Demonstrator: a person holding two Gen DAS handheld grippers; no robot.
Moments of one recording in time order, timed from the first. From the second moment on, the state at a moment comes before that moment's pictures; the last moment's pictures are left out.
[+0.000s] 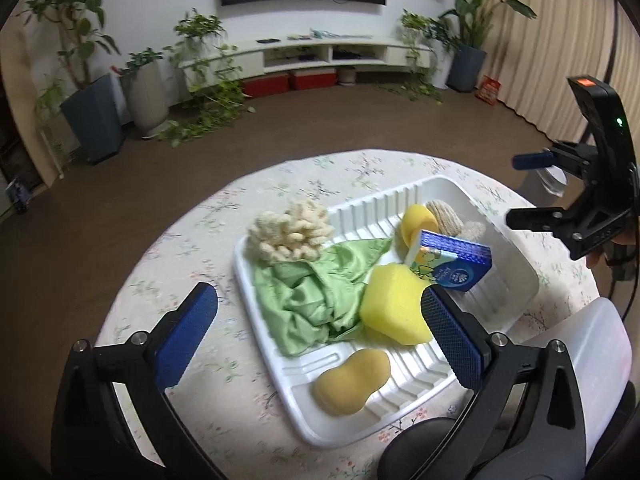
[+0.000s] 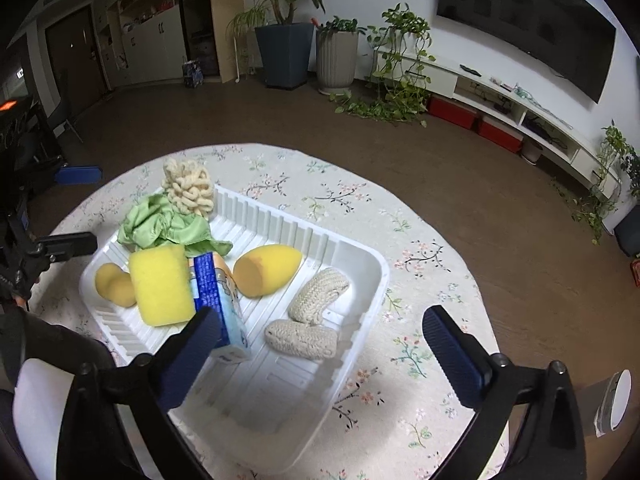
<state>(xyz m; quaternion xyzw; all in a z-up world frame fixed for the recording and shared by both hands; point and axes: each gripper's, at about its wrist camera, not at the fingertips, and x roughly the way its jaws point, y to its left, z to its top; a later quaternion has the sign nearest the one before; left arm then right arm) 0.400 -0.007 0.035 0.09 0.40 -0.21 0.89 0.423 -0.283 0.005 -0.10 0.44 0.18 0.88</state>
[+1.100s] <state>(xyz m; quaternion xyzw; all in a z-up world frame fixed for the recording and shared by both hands) 0.164 0.028 0.036 0.02 0.36 -0.19 0.91 0.208 -0.336 0.037 0.03 0.39 0.16 0.91</state>
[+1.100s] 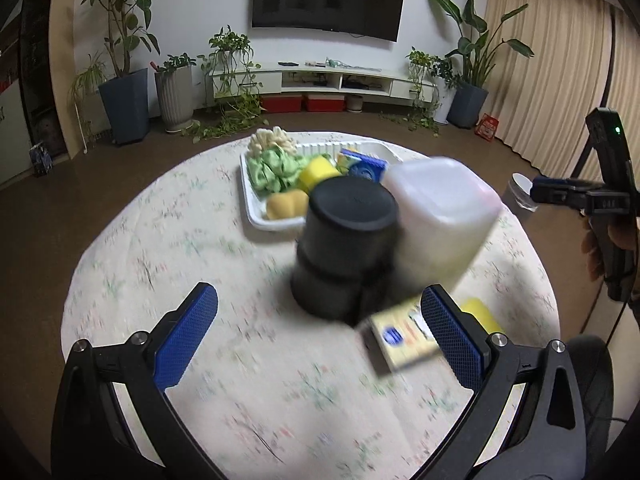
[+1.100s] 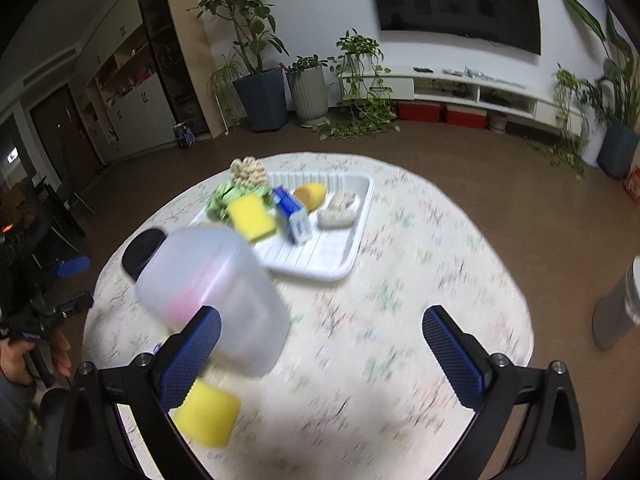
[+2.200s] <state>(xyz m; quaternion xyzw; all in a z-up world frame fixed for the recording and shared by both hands) 0.124 -0.036 -0.016 -0.04 0.40 -0.19 0.89 0.113 -0.221 -0.063 0.01 0.42 0.12 0.90</state>
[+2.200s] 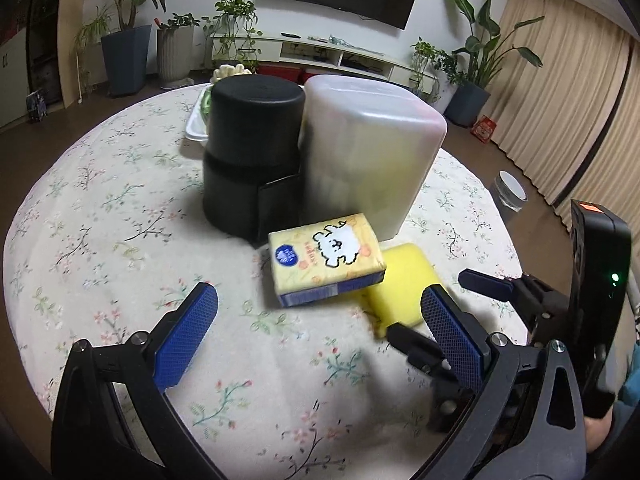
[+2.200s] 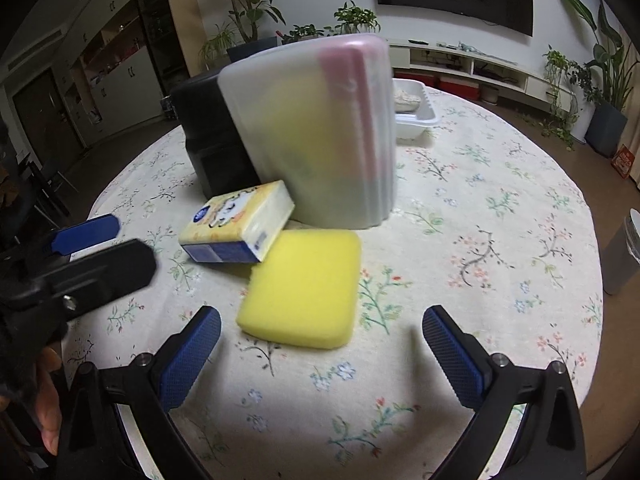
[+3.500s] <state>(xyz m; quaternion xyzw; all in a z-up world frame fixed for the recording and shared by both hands) 0.176 -0.057 -0.060 -0.03 0.47 -0.12 0.88 0.137 -0.205 -0.077 0.01 0.43 0.08 0.90</state>
